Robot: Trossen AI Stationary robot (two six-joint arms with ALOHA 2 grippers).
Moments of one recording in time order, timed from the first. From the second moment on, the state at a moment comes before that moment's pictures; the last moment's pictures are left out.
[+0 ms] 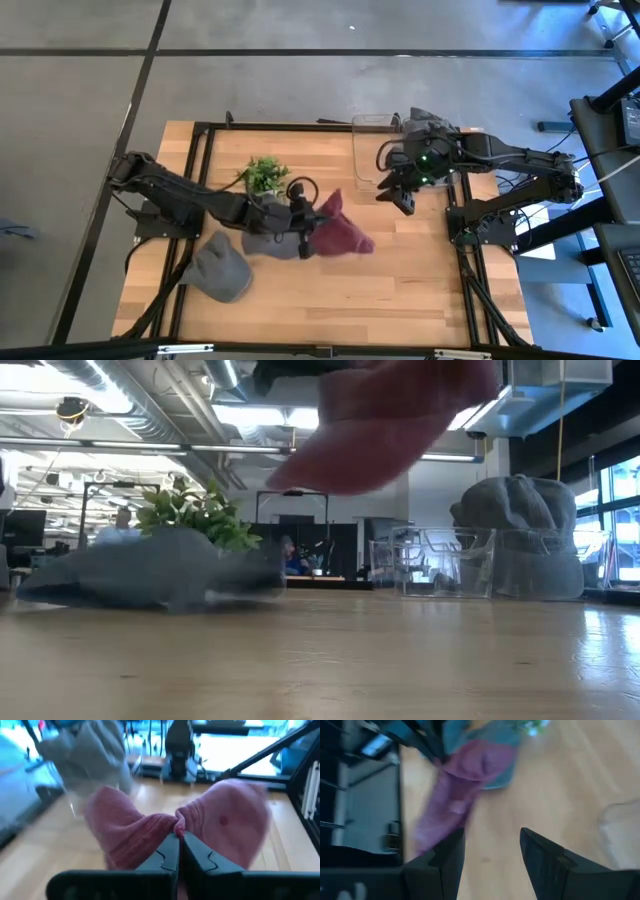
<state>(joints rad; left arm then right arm) -0.27 1.49 1.09 0.01 -0.47 -0.20 -0.09 1.22 1.37 -0.95 -0.19 0.35</state>
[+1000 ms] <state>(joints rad) -0.22 1.52 1.09 0.32 -0.69 -0.01 -0.11 1.32 1.39 -0.77 -0.20 0.41</state>
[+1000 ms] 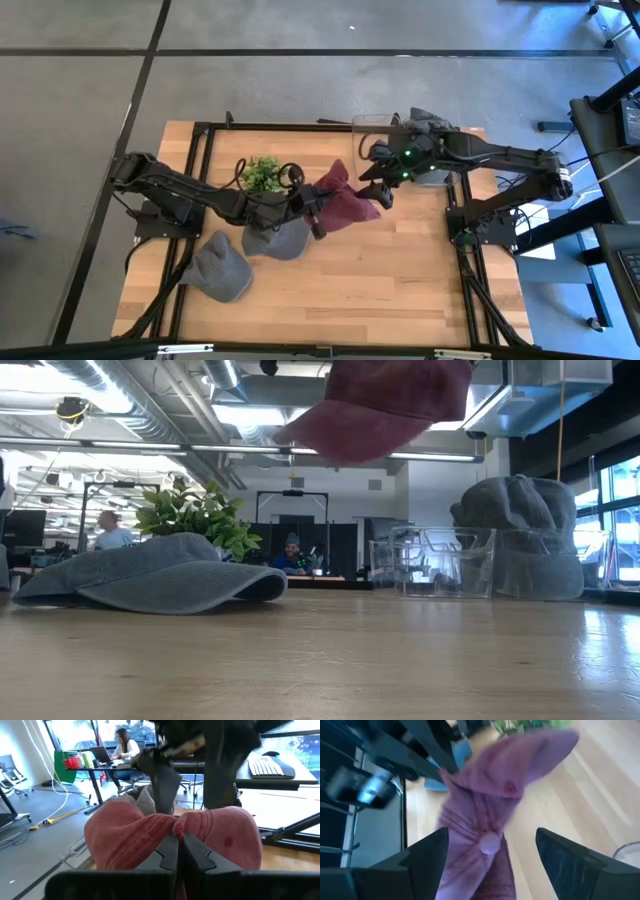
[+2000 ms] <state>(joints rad) -0.19 1.63 1.23 0.32 -0.72 -0.03 -0.03 1.29 1.45 -0.87 -0.06 0.33</state>
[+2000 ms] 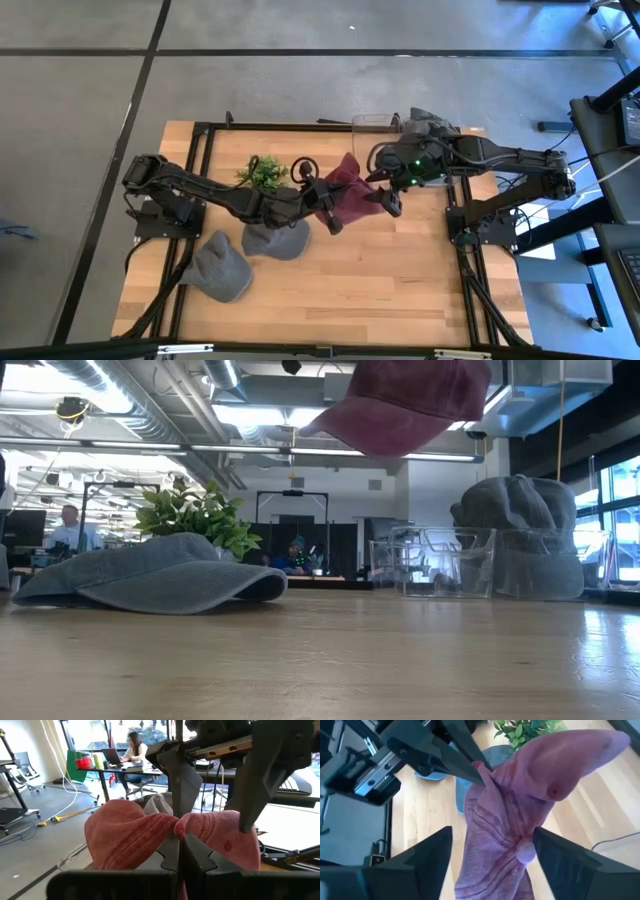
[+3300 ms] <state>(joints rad) -0.20 1.48 1.23 0.09 -0.59 0.05 -0.04 1.30 1.58 -1.10 0.62 -0.43</state>
